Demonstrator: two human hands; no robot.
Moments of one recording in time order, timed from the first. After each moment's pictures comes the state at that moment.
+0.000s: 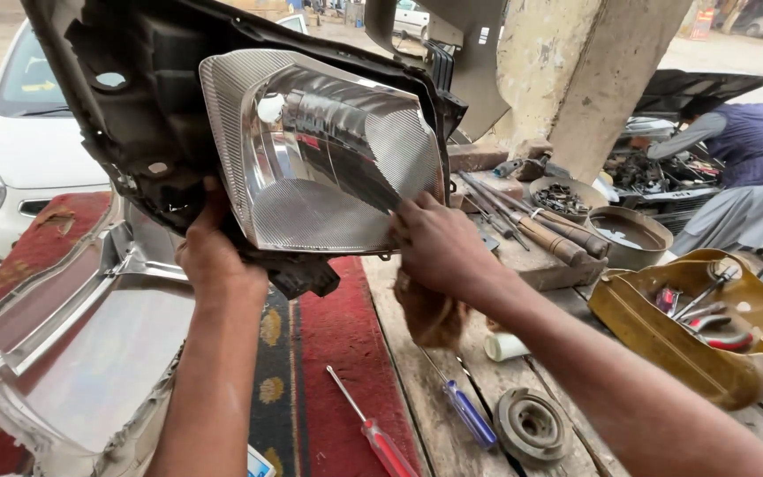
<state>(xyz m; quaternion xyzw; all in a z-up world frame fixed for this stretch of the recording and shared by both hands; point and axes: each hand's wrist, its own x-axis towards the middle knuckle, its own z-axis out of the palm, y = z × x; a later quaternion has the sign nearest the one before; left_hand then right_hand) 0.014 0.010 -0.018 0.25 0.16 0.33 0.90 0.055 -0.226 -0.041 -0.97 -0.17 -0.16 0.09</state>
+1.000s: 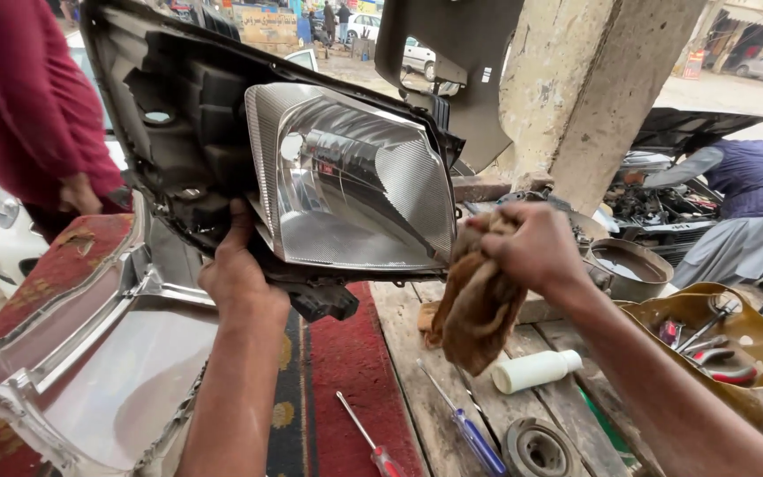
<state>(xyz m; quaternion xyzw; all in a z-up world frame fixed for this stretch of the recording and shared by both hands) -0.025 -0.007 0.016 0.24 0.24 0.32 0.88 0.005 -0.273 0.018 -0.93 0.02 -0.22 0.28</state>
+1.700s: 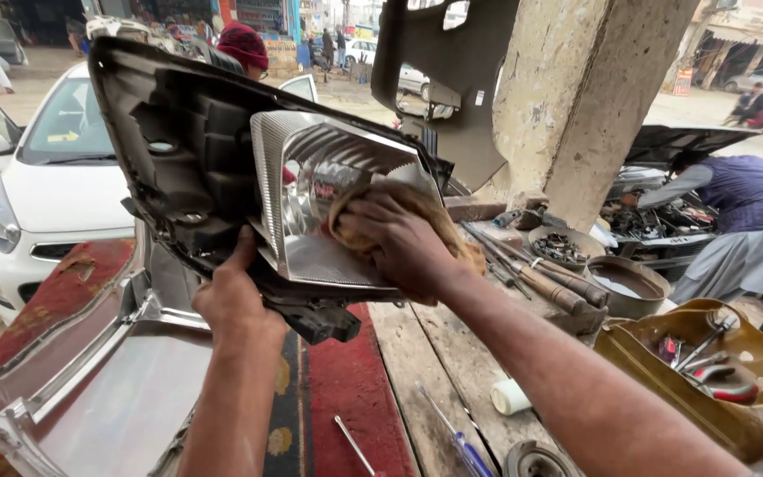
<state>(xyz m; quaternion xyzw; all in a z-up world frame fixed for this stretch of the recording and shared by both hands) -0.022 -0.011 0.017 0.25 0.21 0.36 0.87 0.088 -0.187 0.004 -0.80 -0.45 -0.40 0.10</state>
